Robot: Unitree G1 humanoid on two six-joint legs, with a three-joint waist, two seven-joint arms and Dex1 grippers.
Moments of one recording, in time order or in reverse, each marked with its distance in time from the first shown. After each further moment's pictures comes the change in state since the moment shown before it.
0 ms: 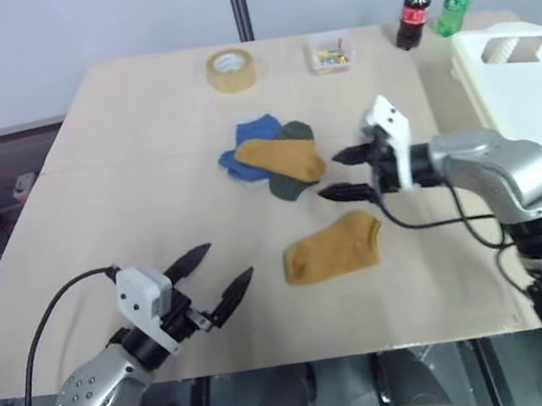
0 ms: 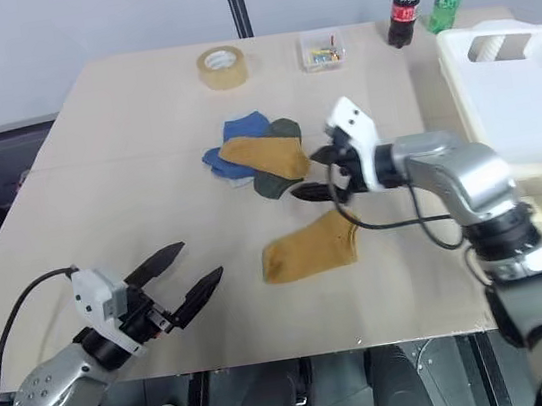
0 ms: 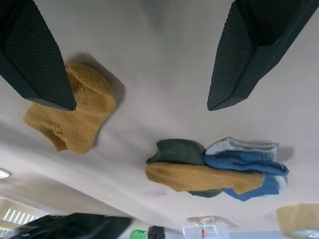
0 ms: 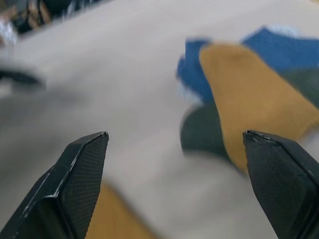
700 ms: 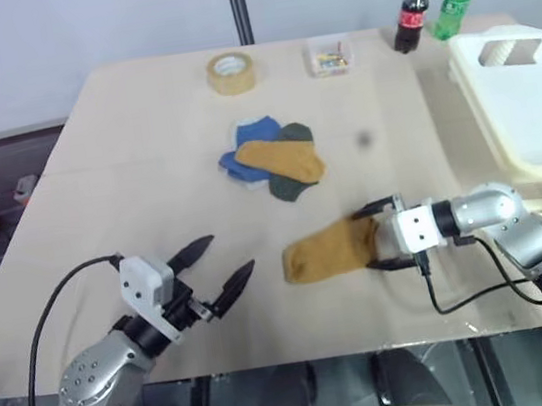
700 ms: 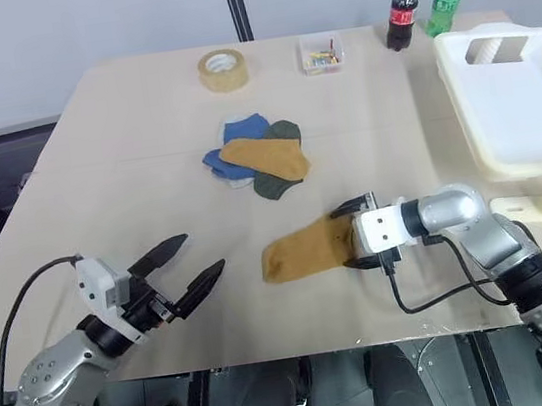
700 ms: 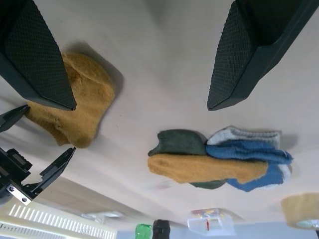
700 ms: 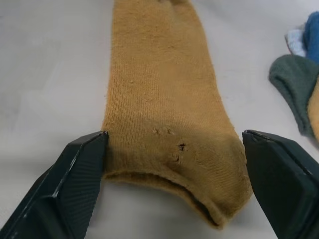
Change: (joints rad) left arm -0.068 0.014 -0.001 0.040 -0.001 0.022 -0.025; right arm 0.214 -0.054 0.166 0.237 -0.490 -1.073 0.213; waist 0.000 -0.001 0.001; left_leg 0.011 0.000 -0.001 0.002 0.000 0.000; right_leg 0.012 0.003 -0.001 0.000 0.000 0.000
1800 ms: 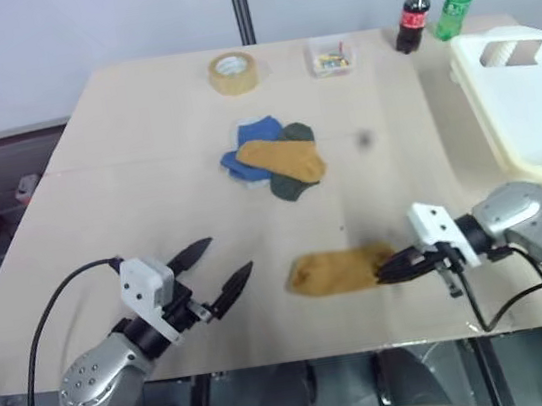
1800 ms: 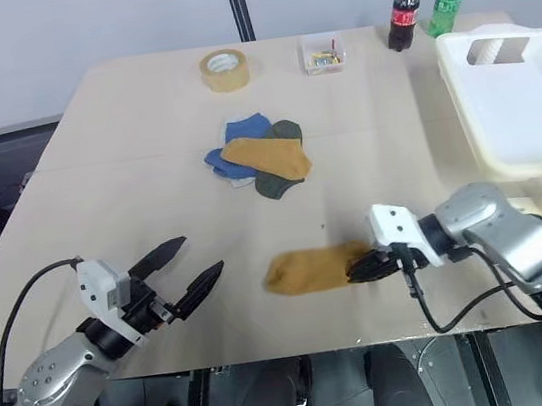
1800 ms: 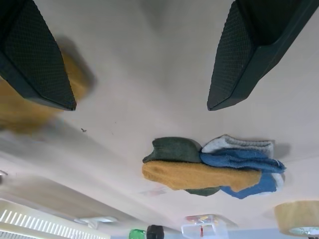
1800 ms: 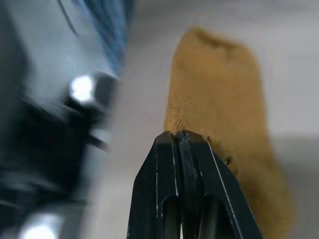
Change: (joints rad) left arm 0.007 -0.006 0.002 0.001 0.018 0.000 0.011; right arm 0.067 -0.194 -0.098 -0.457 0.552 0.929 0.185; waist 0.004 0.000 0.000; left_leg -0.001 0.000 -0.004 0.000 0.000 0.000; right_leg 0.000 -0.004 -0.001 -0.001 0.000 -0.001
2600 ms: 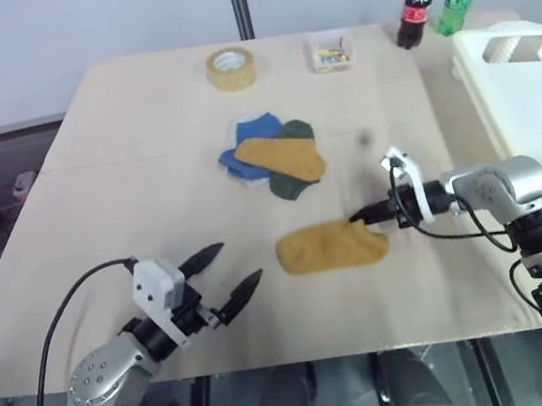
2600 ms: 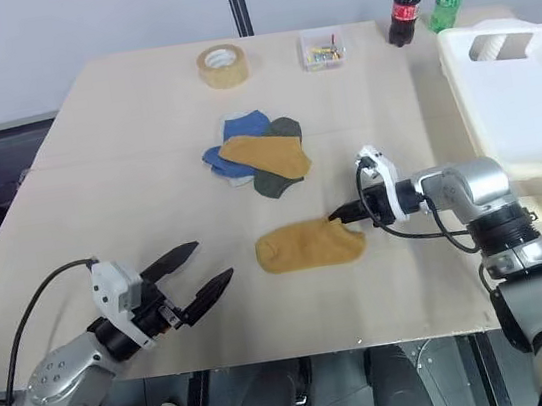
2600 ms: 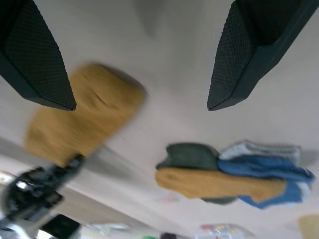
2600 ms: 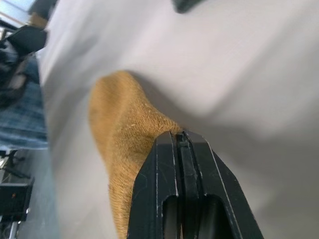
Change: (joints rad) left arm 0.000 0.024 -0.040 0.018 0.000 0.003 -0.047; right arm -0.347 0.343 -0.054 0.653 0.045 0.455 -0.366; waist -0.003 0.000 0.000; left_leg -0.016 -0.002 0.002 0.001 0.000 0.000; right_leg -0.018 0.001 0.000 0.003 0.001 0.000
